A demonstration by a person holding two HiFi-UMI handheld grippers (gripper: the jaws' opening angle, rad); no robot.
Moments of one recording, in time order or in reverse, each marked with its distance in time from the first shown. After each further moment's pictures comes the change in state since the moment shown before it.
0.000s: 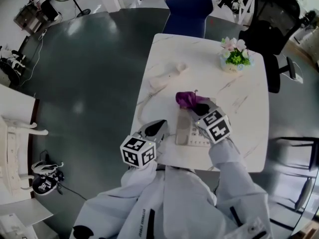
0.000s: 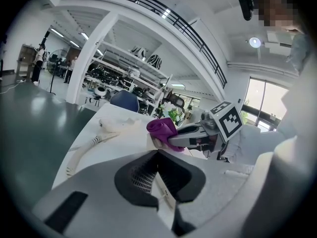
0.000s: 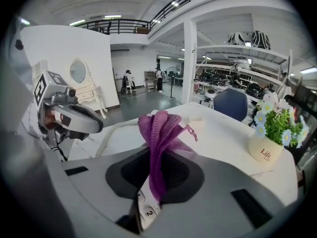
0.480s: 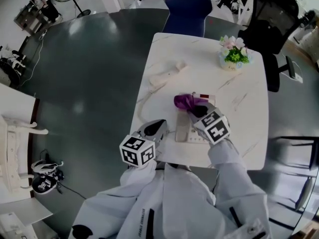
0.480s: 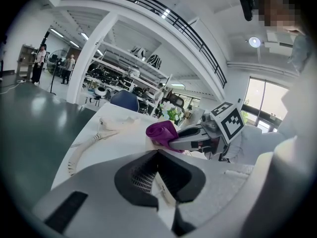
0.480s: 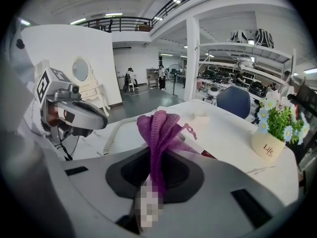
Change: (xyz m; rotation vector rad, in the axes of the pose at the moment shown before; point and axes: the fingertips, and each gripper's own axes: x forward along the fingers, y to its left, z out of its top) left arm -0.010 -0.006 -0.007 0.003 0.003 0.000; right arm -0.008 0.024 -0.013 0.000 0.050 0.037
